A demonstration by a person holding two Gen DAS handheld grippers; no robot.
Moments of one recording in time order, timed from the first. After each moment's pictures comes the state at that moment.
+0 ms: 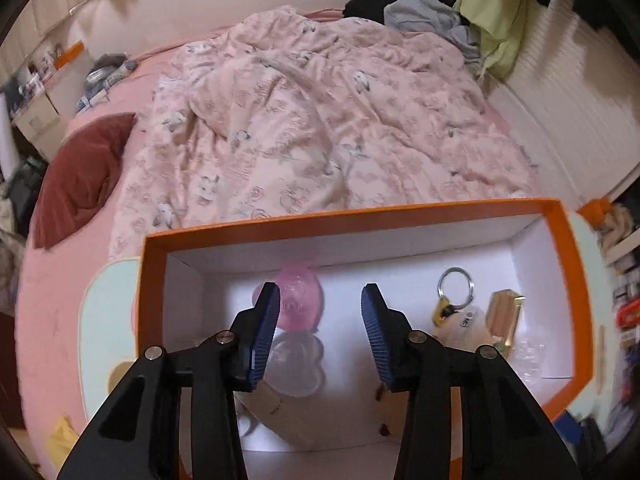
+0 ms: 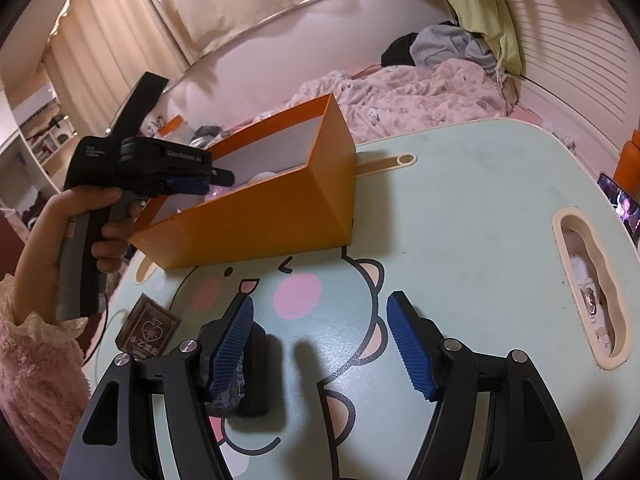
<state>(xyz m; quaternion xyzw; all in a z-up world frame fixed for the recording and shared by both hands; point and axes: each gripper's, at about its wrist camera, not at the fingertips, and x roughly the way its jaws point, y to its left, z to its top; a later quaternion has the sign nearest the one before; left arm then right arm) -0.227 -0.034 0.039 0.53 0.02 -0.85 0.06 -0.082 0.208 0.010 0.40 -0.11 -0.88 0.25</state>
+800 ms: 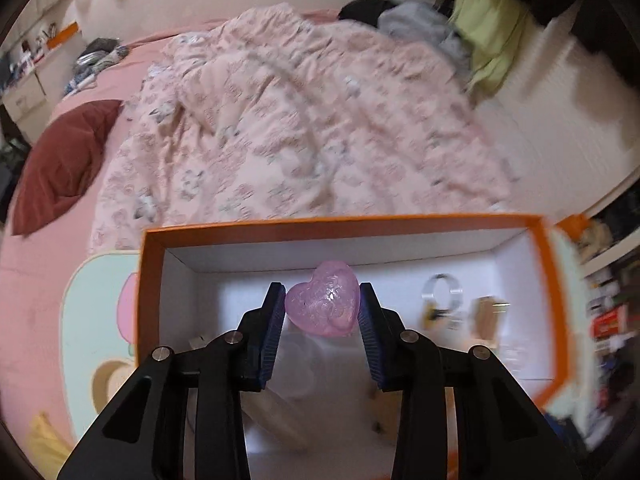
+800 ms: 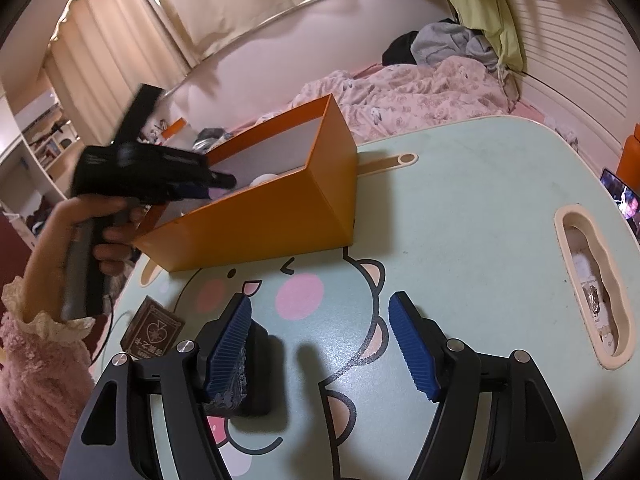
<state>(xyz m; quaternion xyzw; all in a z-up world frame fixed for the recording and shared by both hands) -0.217 -0.052 0.054 0.51 0.10 -0.86 -0.01 -0.082 0.211 0.009 0.40 -0.12 -0.87 0.25</state>
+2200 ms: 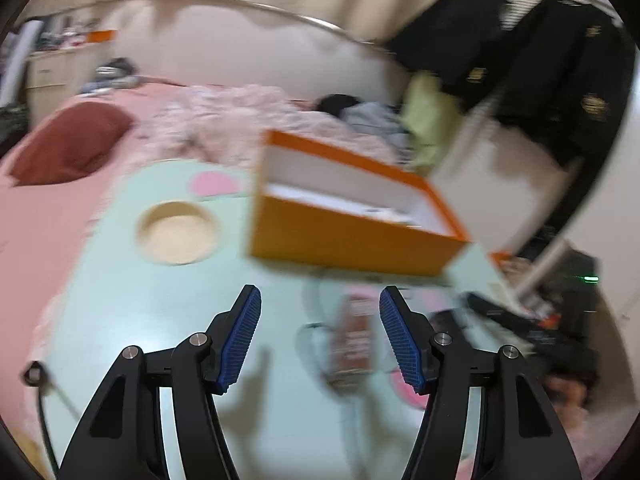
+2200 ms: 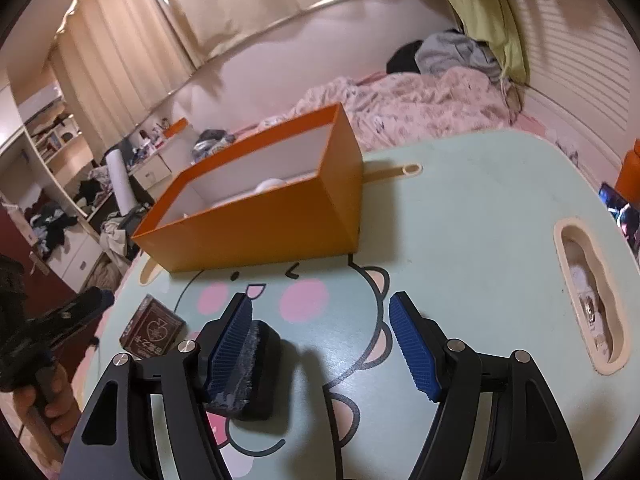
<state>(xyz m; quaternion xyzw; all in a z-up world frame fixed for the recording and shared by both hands) 0.011 -0.090 0.035 0.34 0.18 -0.92 -0.02 -0.077 0.206 0.017 0.38 -0.10 -0.88 0.26</state>
